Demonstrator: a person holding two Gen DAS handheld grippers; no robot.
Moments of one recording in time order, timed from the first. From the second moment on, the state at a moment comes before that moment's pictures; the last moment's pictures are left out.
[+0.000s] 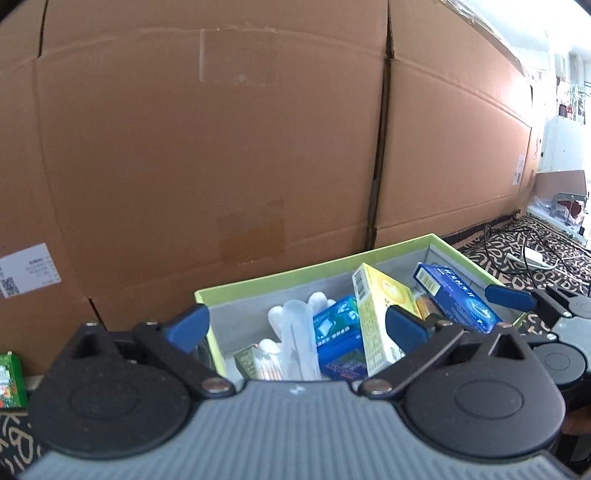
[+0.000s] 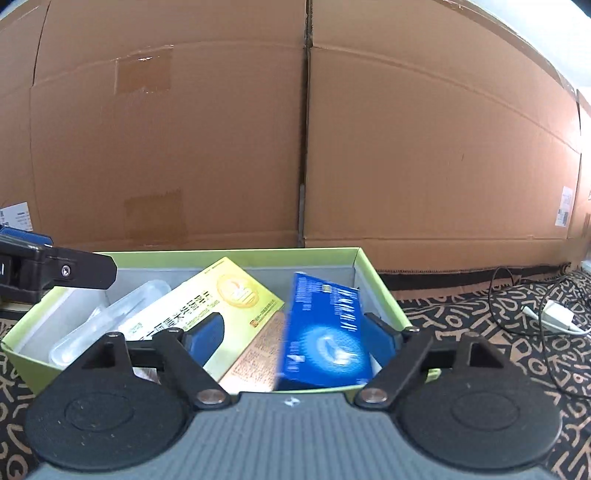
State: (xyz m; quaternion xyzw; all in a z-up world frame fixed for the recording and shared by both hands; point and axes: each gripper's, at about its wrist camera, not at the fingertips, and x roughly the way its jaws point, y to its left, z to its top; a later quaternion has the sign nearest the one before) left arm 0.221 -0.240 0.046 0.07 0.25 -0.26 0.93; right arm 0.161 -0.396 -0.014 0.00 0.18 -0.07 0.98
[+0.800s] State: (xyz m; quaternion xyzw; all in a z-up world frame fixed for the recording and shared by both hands) left arm 0.155 -0.141 0.085 0.01 0.26 -0.18 0.95; right arm 0.079 -0.314 0.030 0.00 0.13 0.01 0.99
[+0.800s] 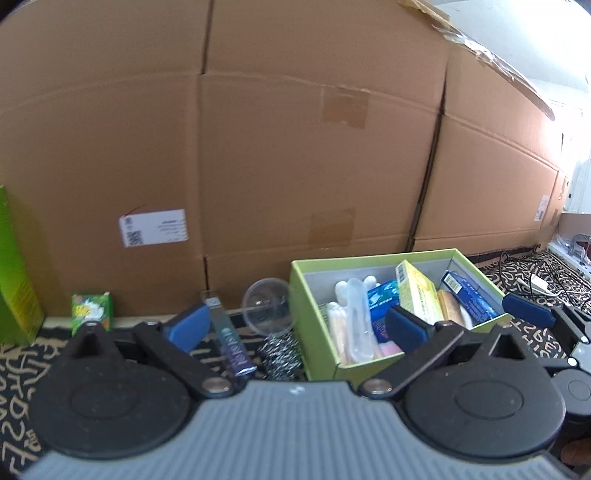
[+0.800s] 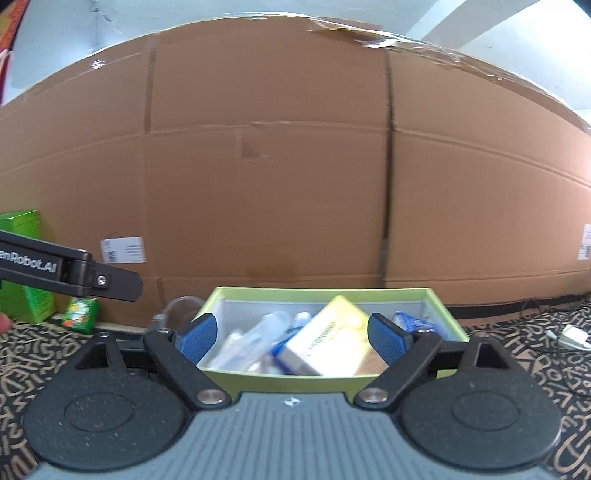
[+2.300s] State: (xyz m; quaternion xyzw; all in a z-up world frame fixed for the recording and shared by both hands) left arm 0.310 0.047 -0.022 -0.03 0.34 -0.03 0.94; right arm 0.166 -0.133 -0.046 -0.17 0.24 0.08 0.95
